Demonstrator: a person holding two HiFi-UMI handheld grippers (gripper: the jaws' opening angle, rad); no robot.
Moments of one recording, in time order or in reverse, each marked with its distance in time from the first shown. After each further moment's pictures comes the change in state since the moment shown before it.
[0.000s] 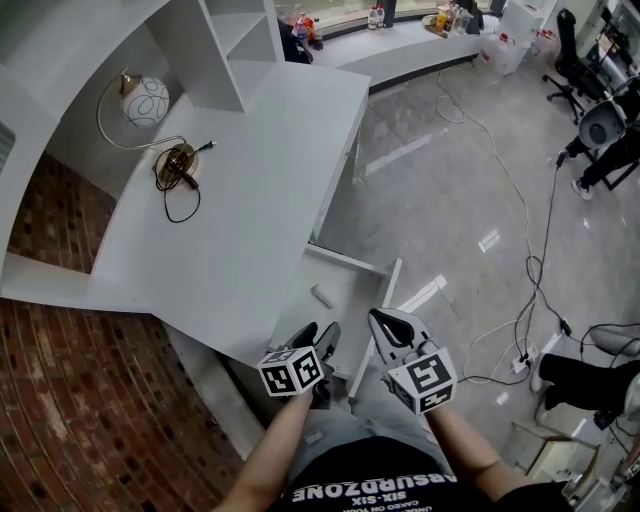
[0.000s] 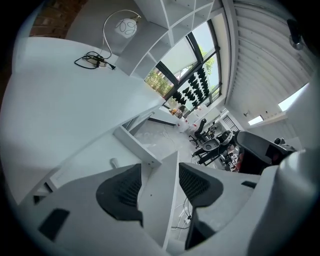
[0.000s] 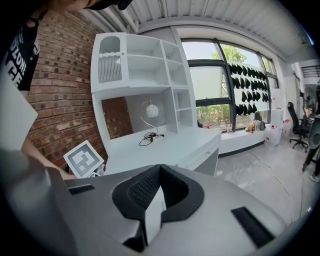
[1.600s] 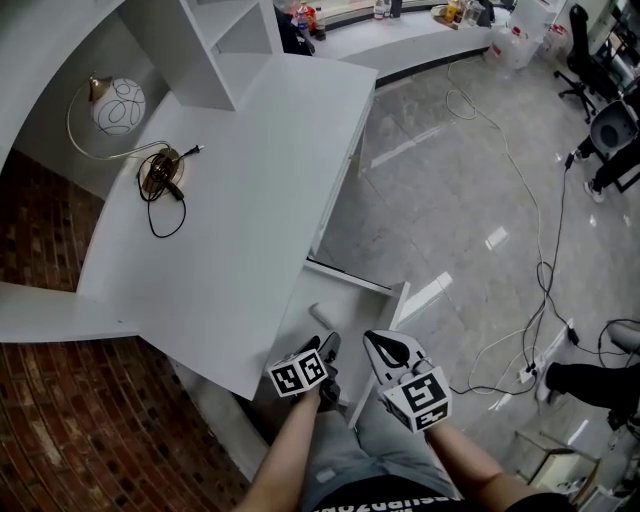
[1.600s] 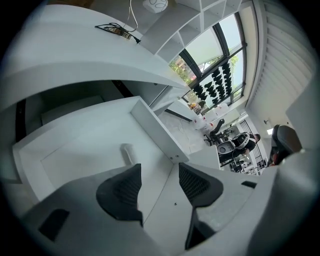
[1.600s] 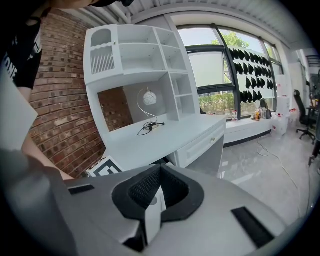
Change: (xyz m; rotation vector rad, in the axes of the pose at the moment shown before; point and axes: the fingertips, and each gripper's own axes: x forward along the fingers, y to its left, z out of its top) left arm 0.104 0.088 -0.038 -0.180 0.080 0.127; right arm 0.061 -0.032 -0.053 0.037 0.087 0.066
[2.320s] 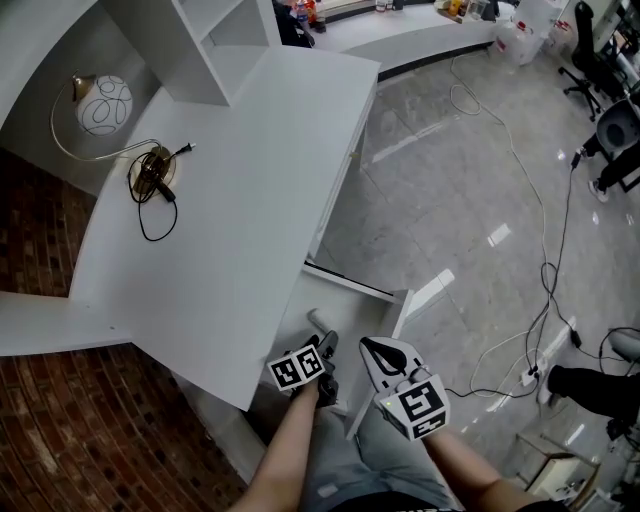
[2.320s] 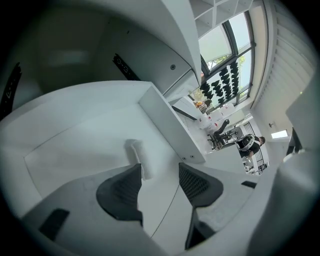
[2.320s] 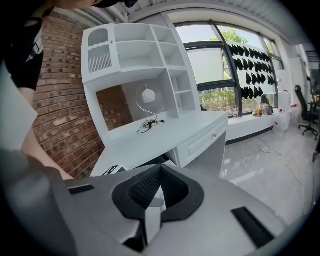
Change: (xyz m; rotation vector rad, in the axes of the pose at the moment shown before) left arm 0.053 0.036 -0.002 -0.048 0.028 0.021; right arm 0.023 -0.011 -0.014 0.021 0.006 0.024
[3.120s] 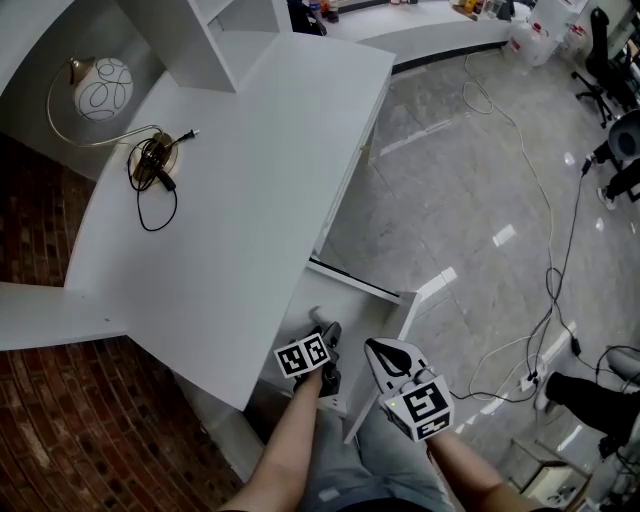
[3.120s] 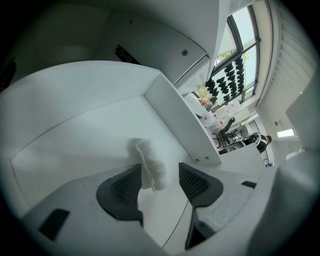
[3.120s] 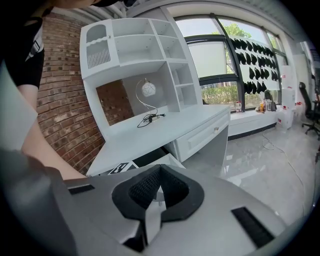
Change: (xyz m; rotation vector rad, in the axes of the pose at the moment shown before) left arm 0.039 0.023 0.002 -0.002 0.018 0.056; right arm 0.014 -0.011 -0.022 -0.001 0.057 0.027
